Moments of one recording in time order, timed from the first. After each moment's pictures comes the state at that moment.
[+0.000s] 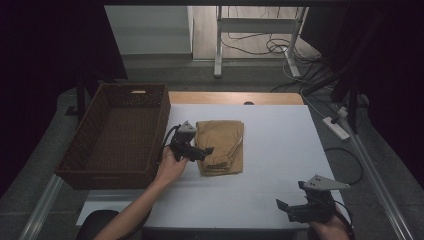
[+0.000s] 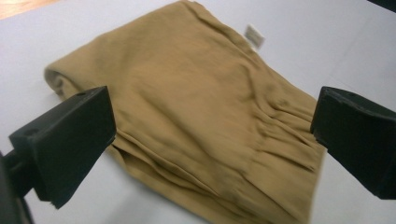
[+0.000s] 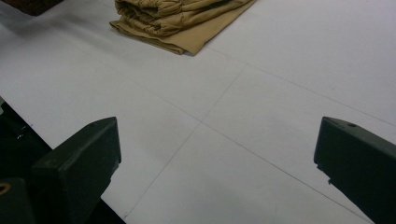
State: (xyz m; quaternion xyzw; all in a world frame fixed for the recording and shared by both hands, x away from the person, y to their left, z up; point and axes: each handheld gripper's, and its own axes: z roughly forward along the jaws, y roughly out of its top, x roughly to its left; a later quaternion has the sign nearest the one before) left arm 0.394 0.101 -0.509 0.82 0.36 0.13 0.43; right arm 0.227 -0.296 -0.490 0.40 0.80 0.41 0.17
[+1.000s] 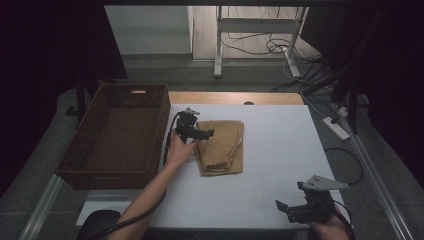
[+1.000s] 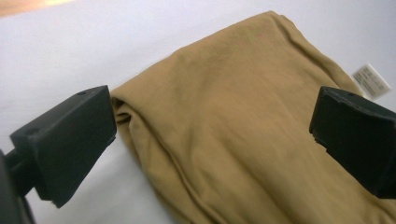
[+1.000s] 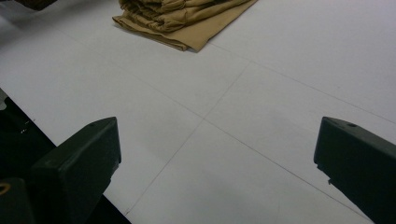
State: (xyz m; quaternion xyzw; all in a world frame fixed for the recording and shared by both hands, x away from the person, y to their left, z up) left arm 0.470 0.095 -0.526 0.79 0.44 0.12 0.40; right arm 0.227 -0.295 -0.491 0.39 0.81 0.40 0.16
